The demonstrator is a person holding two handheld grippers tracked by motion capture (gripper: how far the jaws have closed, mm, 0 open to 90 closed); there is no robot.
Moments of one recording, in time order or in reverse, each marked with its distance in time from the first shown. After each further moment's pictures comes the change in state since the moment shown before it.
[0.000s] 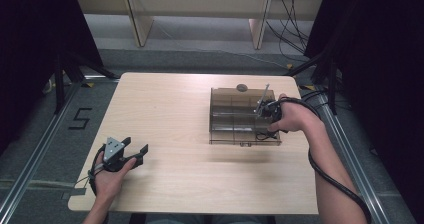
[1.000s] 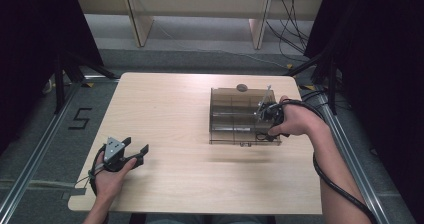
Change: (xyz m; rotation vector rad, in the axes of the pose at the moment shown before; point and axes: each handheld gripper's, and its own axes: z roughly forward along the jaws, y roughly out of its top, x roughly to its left) left arm -0.001 0.000 0.001 -0.006 -0.007 0.000; right arm 0.022 -0.007 -0.016 -0.018 0.031 0.012
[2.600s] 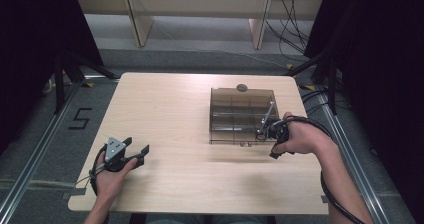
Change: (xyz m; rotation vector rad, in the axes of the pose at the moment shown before) left arm -0.001 0.000 0.000 0.011 0.001 0.011; right arm 0.036 -0.027 0.009 0.031 0.034 -0.018
